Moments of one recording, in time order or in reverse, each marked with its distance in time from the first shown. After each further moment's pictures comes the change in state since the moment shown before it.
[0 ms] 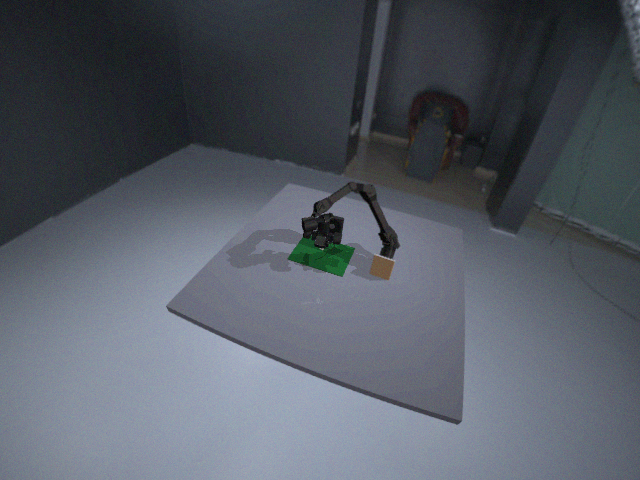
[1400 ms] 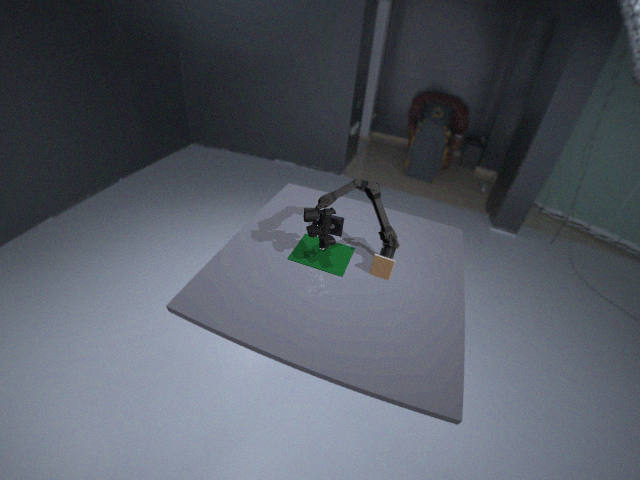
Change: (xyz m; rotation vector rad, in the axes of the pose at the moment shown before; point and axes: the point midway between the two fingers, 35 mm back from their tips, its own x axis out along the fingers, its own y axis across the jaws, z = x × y) arm 0.006 0.001 -0.012 1.042 -0.215 0.152
